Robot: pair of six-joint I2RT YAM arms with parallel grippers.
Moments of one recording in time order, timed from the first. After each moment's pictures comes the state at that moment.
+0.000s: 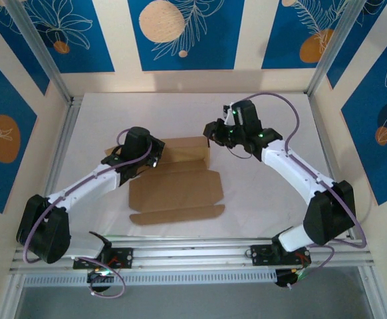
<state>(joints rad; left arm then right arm) -0.53 1.35 0.89 -0.14 0.00 -1.51 0.47 1.47 1.23 -0.38 -0.40 0.85</state>
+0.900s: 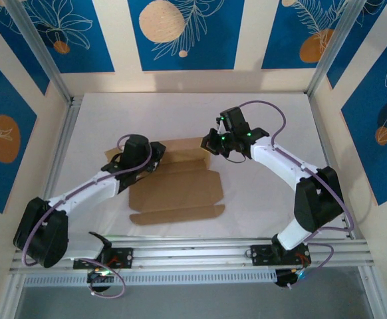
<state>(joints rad) -0.53 1.31 0.77 -0.04 0.01 -1.43 0.48 1.59 1.22 -0.48 -0.38 0.85</state>
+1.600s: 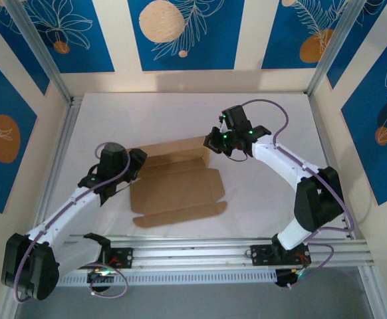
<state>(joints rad) -0.35 1.05 0.64 -0.22 0.09 -1.25 0.47 1.59 1.24 -0.52 -0.36 0.85</state>
